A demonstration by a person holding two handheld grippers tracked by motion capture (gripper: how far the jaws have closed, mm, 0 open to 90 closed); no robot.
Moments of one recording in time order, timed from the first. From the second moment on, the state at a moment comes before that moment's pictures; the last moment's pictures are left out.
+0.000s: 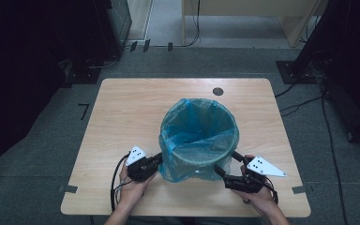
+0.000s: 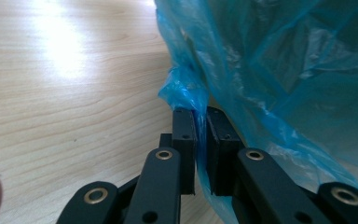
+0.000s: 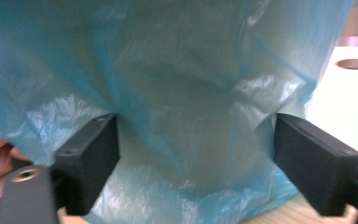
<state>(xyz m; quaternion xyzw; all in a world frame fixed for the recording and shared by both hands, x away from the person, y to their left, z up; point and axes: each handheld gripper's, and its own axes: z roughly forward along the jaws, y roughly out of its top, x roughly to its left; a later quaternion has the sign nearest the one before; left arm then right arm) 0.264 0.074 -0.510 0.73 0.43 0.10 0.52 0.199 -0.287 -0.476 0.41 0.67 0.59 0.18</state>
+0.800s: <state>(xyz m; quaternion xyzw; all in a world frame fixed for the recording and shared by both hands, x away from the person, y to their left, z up) 0.274 0.087 -0.518 0.73 0.47 0.11 0.48 0.199 -0.316 -0.511 0.46 0.75 0.45 0.18</state>
